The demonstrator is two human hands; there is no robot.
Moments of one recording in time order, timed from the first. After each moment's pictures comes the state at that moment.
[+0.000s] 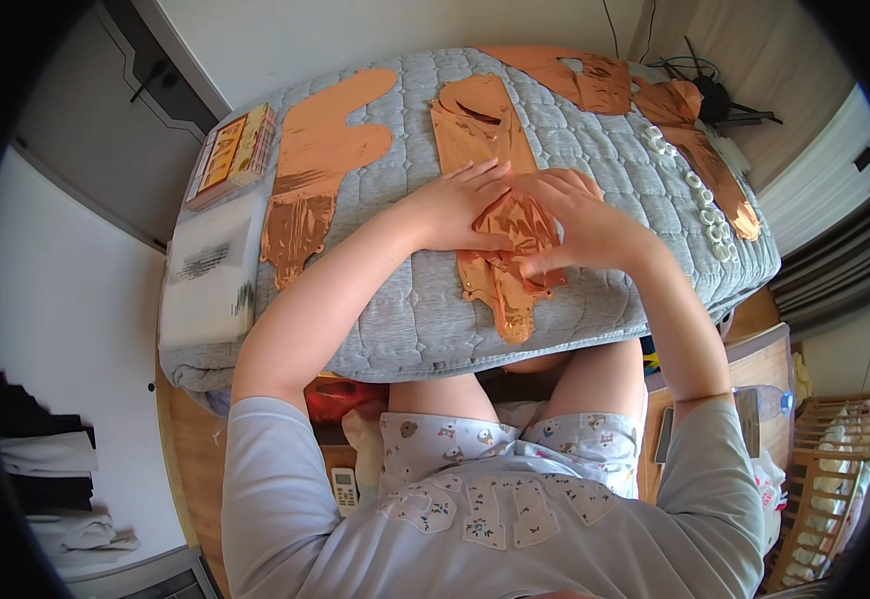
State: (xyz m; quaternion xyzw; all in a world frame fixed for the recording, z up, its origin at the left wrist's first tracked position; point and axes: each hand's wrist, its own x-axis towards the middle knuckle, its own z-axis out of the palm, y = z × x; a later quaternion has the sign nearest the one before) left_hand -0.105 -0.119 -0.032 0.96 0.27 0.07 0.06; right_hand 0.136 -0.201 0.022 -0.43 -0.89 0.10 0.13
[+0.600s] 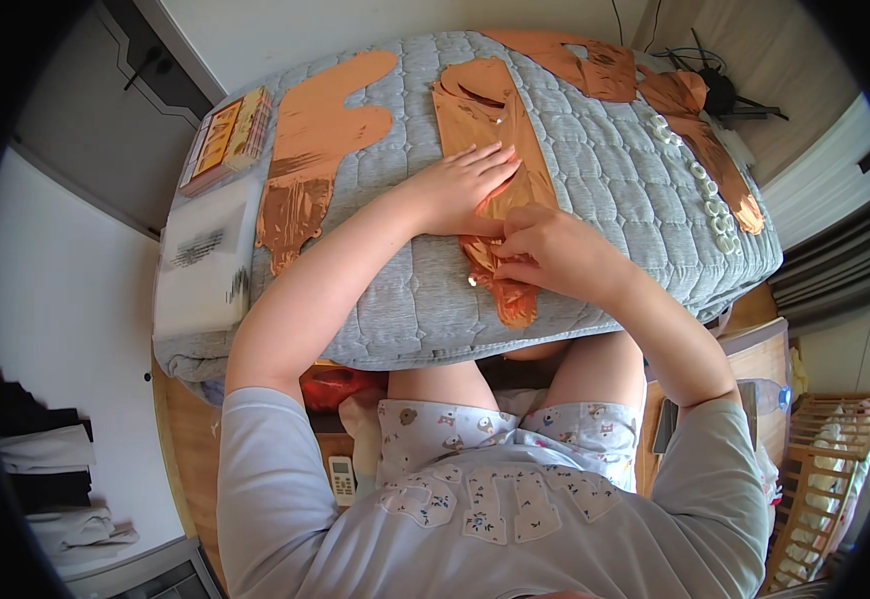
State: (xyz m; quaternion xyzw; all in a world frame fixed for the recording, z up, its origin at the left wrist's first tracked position) left_hand -0.107 -0.113 -0.046 0.96 0.25 0.09 0.02; right_hand 0.104 -0.229 0.006 -0.36 -0.90 0.19 0.19
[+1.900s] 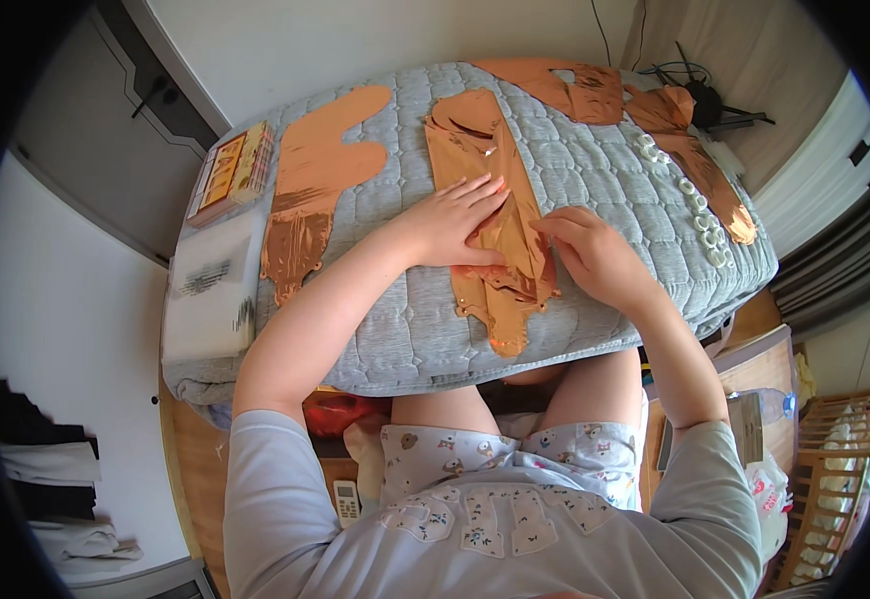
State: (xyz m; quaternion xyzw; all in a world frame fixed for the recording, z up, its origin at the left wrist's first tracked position) left_hand -0.103 -0.122 -0.033 0.96 0.27 0.07 0.05; right_hand 0.158 -0.227 0.002 -0.43 -0.84 0.11 0.31
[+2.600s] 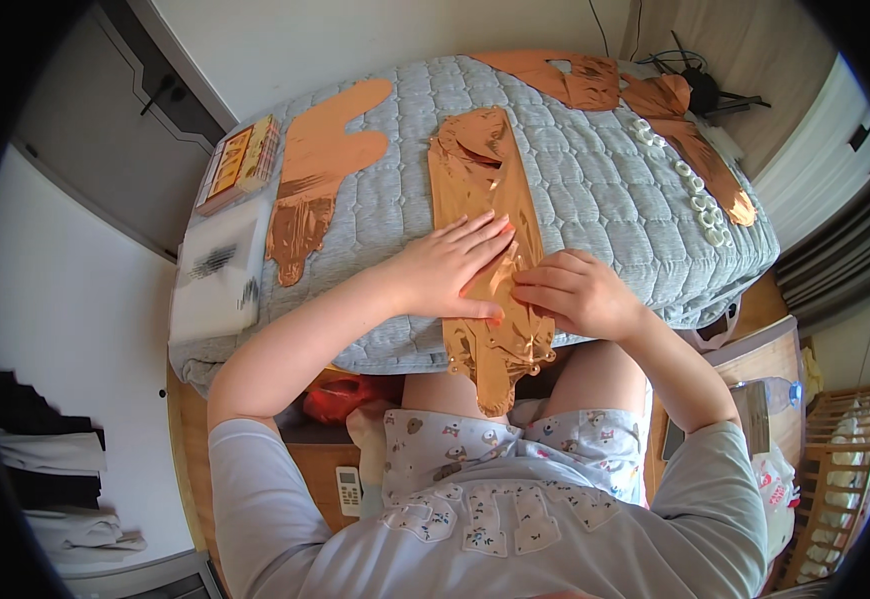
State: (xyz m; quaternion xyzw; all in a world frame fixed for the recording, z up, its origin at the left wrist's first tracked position) left_hand -0.116 -0.211 -0.022 0.97 0.22 0.03 0.04; right_hand 0.162 -0.274 -0.033 -0.23 -0.94 -0.03 0.26
